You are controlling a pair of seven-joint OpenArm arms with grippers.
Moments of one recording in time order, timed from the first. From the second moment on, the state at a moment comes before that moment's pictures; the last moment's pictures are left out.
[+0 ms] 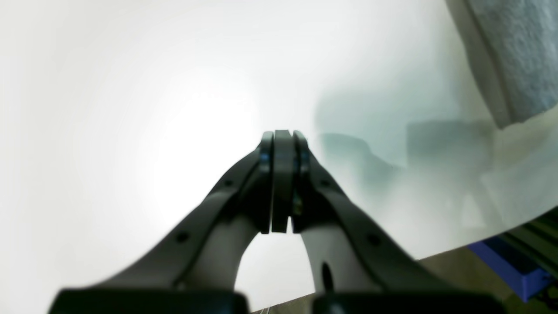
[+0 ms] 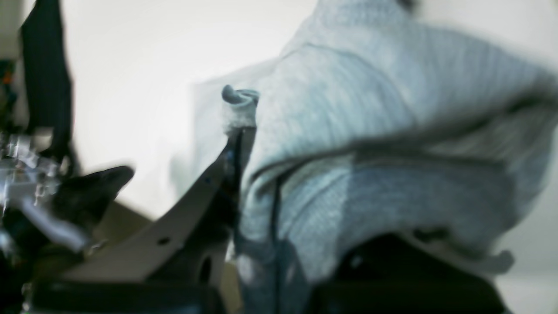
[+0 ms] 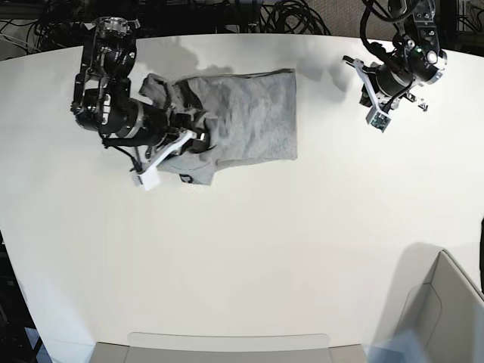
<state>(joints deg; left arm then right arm) 23.4 -13.4 -17.1 115.2 -16.0 -33.5 64.6 -3.9 4.8 1.4 115.0 42.7 -11.1 -82.3</state>
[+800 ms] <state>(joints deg) 23.3 -15.2 -16.8 115.2 -16.0 -33.5 64.3 2.4 5.4 -30.5 105.8 34.8 -34.4 -75.2</state>
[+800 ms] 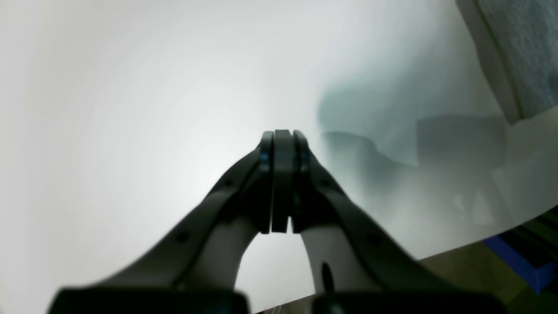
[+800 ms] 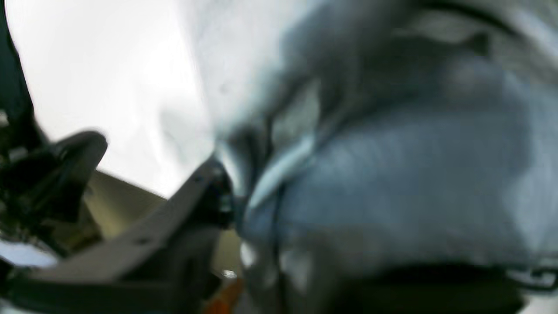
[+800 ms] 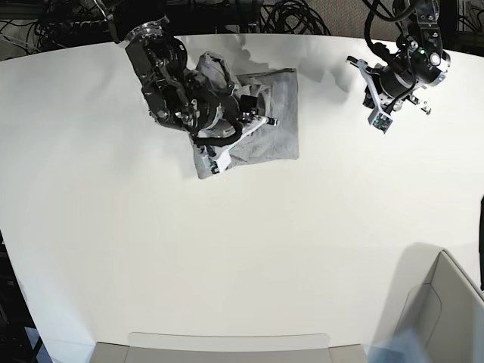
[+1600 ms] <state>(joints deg) 23.1 -15.1 -16.8 115.2 -16.0 -33.5 64.2 12.8 3.1 -42.8 97.2 35.6 -35.1 -68.2</state>
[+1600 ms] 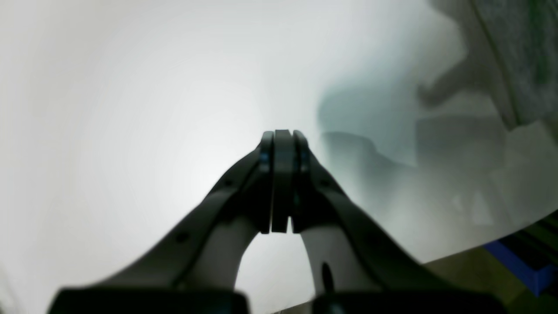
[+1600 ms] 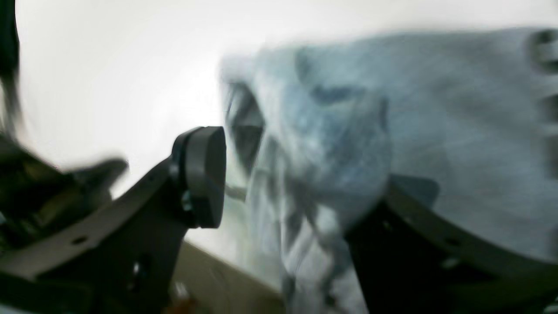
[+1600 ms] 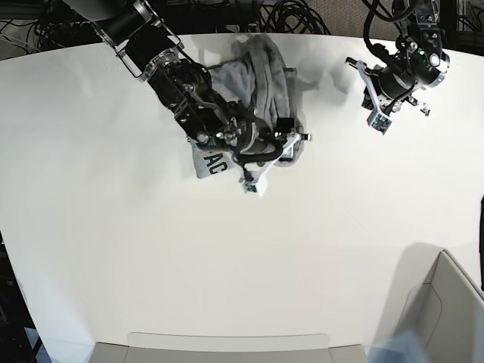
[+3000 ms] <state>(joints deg) 29.8 -5.3 -13.7 116.4 -15.6 -33.5 28.5 0.7 38.9 -27.8 113.1 63.6 -27.1 -46.9</state>
